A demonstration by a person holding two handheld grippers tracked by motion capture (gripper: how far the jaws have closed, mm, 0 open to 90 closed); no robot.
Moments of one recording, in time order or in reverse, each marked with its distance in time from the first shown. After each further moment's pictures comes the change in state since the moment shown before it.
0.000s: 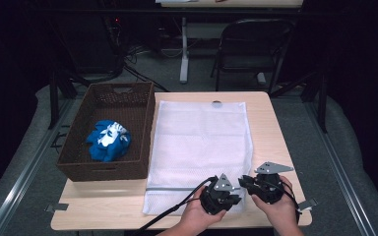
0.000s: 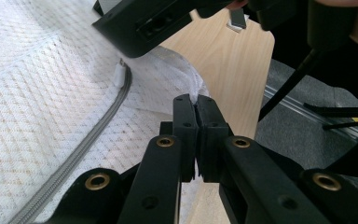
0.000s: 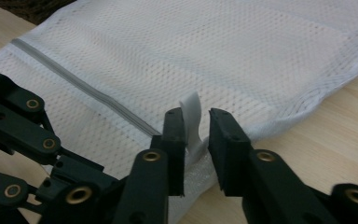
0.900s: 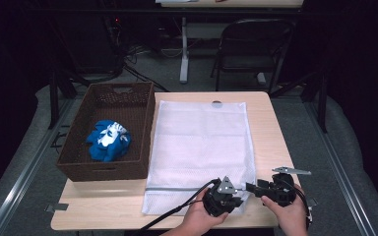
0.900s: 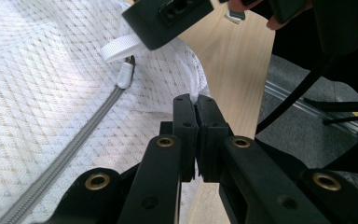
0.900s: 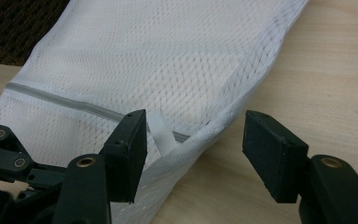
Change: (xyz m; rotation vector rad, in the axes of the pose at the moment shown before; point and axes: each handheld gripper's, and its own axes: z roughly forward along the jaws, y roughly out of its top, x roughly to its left) left arm -0.004 -0.004 0.011 0.018 -0.003 0.013; right arm -0.031 -0.029 -0.003 0.011 0.027 0.371
